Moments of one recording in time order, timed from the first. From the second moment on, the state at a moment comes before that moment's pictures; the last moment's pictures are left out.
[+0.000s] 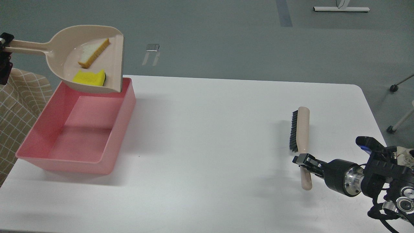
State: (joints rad) left arm -0.37 0.97 -1.01 -0.92 0.56 -0.29 -0.49; right arm 0.05 -0.55 1.14 1.72 -1.36 0.49 -0.49
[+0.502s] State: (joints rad) left arm -0.37 0.96 -1.02 -0.87 0.57 -0.27 -0.49; right arm 0.04 -0.55 1.13 1.72 -1.36 0.49 -0.49
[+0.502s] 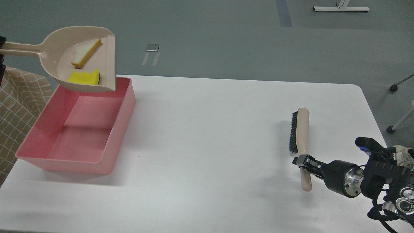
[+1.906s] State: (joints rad) left arm -0.37 0.97 -1.01 -0.79 0.57 -0.28 -0.49; right arm 0.04 -0.55 1.13 1.71 -1.36 0.49 -0.49
